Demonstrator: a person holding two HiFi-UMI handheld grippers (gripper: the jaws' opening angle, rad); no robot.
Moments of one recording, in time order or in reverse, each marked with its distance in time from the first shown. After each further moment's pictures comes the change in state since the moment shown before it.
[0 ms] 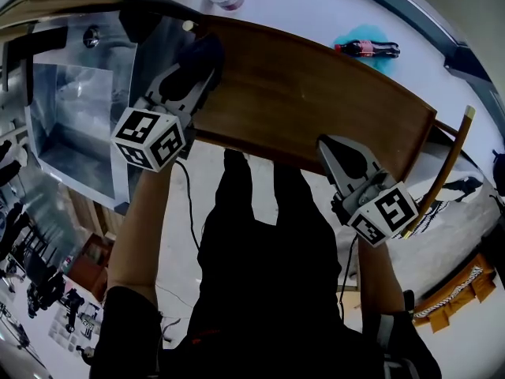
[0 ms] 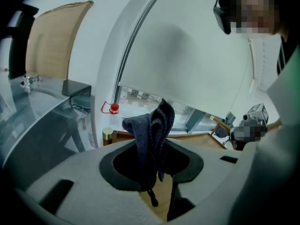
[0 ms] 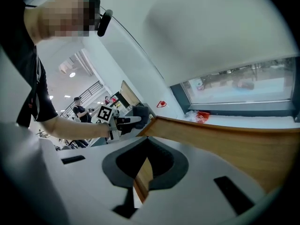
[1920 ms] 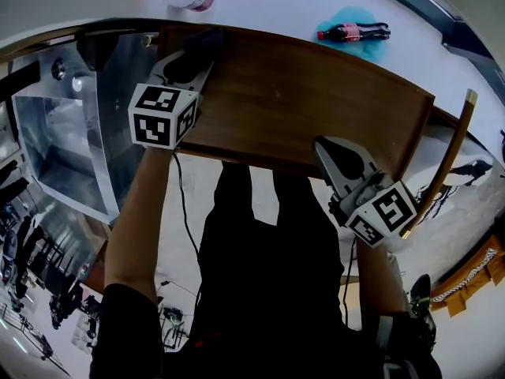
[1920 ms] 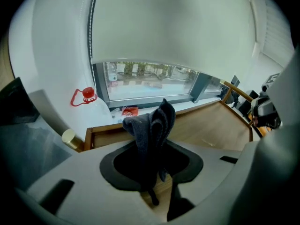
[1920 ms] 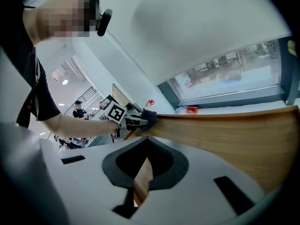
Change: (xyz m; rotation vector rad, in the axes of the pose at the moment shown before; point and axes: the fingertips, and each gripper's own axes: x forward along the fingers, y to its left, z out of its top) left arm 0.095 -0.008 -0.040 0.240 0.336 0.082; right arm -0.026 -0.049 -0.025 0.099 -0.024 -0.043
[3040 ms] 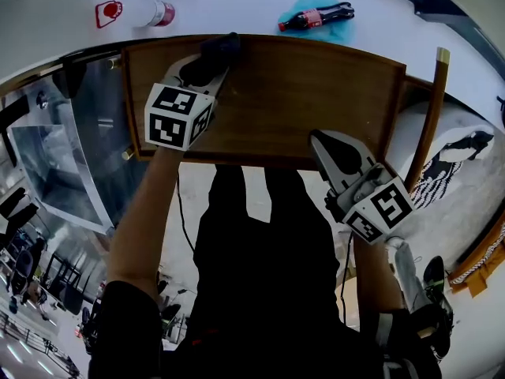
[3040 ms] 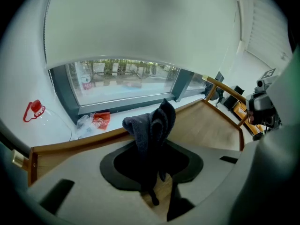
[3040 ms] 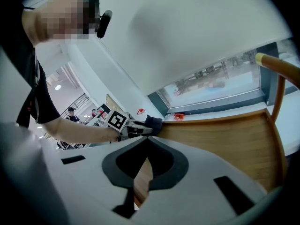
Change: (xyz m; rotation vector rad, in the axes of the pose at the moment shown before) left arm 0.050 -0.116 0.032 0.107 0.016 -0.157; right arm -0.069 -0.033 0.007 0.042 -0.105 -0.087
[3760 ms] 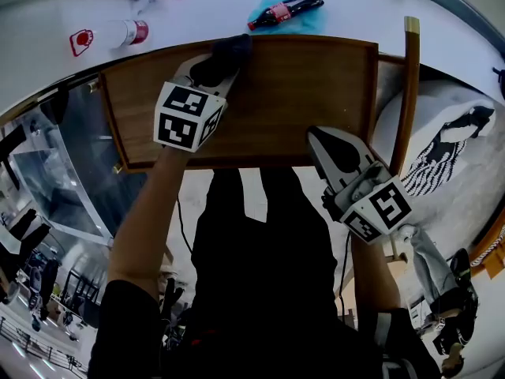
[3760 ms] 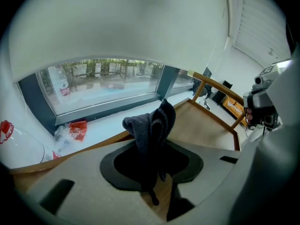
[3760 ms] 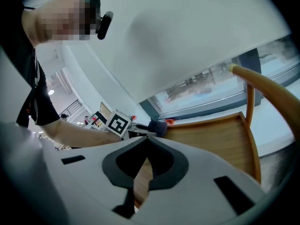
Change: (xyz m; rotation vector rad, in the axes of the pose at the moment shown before) left arm 0.049 -0.080 0.035 0.104 0.016 -0.111; right arm -0.051 -0.033 0.005 0.041 -0.087 -0.078
